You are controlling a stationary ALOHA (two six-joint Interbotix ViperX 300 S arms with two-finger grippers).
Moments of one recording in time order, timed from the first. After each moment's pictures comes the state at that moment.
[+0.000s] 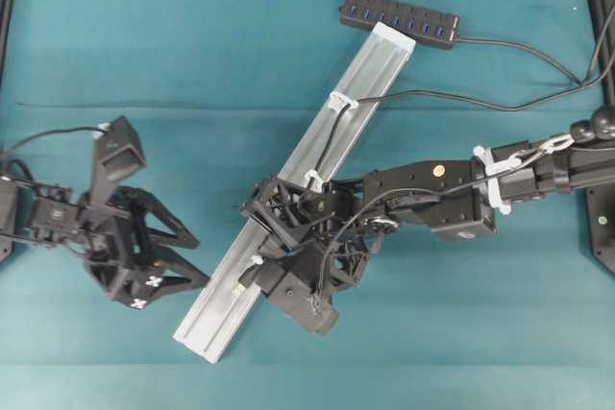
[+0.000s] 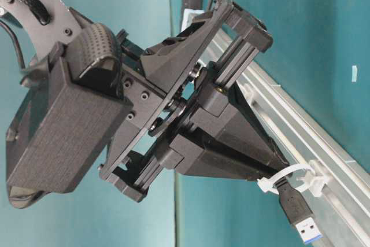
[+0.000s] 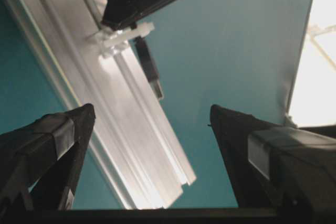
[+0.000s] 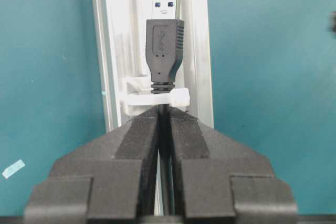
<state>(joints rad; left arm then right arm) -0.17 -0.31 1.02 0.02 -0.19 -0.85 0.06 0.31 0.30 0.22 0.32 -1.14</state>
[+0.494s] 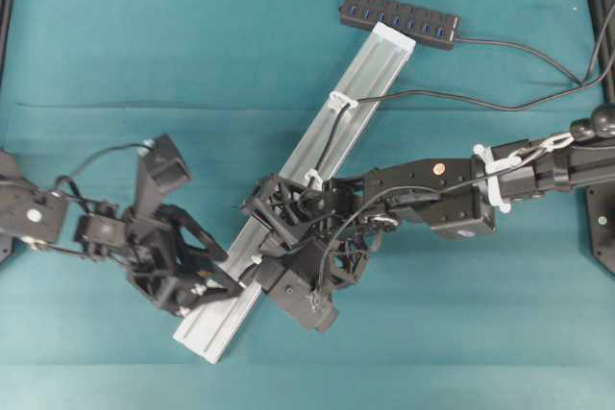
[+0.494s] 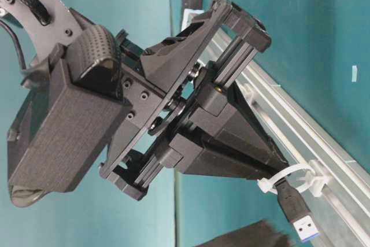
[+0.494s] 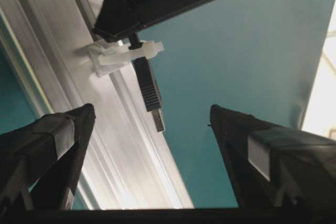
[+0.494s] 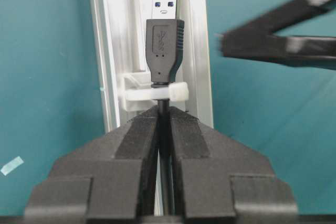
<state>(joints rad) -0.18 -0.09 0.93 0.02 -0.28 -0.92 0.06 0.31 0.31 0.22 0.32 -1.14</state>
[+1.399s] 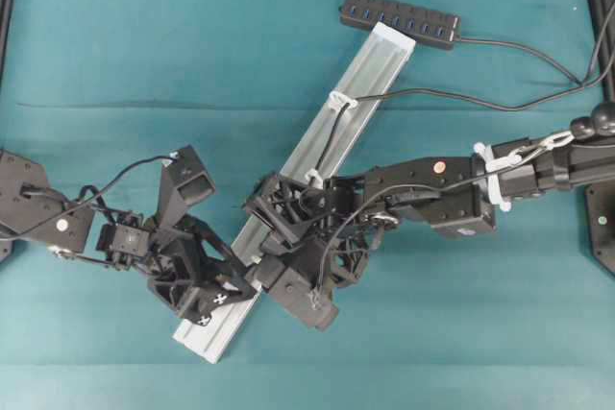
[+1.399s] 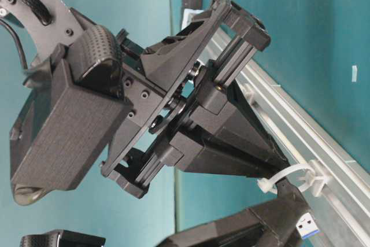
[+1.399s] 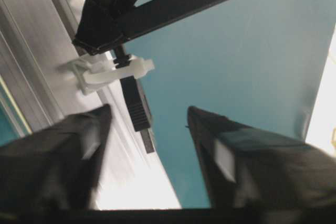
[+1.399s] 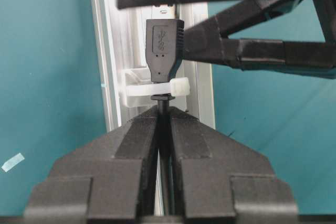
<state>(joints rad) -0.19 -0.02 0.89 0.02 -0.30 -0.92 0.06 0.31 0.31 0.22 0.32 -1.14</state>
